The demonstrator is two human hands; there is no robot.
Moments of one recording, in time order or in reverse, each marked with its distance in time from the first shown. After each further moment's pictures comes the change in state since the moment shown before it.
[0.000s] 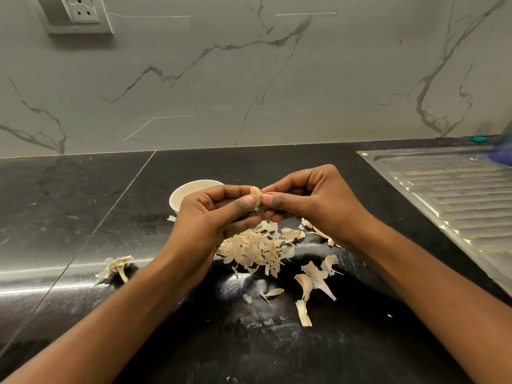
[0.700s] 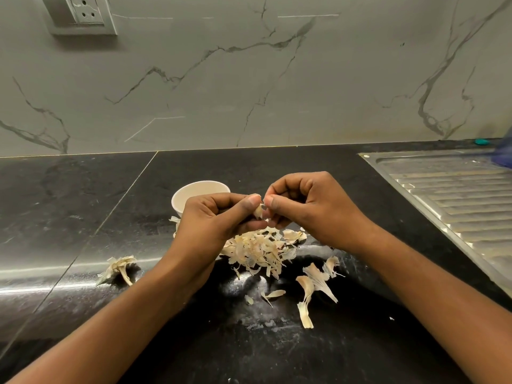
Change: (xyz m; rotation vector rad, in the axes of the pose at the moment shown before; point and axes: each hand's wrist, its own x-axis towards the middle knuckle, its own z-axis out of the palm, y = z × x) left_hand 0.001 -0.005 0.001 0.085 0.035 -0.002; right_hand 0.002 0.004 0.003 -0.238 -0.007 -0.081
